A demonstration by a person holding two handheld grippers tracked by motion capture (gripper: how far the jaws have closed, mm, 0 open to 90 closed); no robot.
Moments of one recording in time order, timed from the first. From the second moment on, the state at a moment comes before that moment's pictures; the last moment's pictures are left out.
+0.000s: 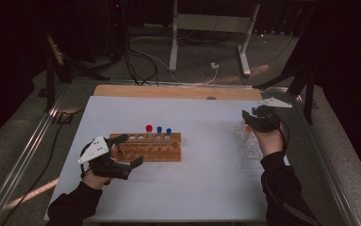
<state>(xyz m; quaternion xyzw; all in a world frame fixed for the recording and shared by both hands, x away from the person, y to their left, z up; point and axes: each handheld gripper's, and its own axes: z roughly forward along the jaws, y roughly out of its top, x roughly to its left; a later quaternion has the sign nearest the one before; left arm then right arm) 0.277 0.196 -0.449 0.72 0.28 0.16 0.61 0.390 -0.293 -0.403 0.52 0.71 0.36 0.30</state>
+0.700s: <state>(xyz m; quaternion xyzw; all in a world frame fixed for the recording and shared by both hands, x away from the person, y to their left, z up) 0.278 0.195 -0.451 0.73 0.28 0.16 0.61 0.406 -0.297 -0.416 0.53 0.73 0.33 0.26</state>
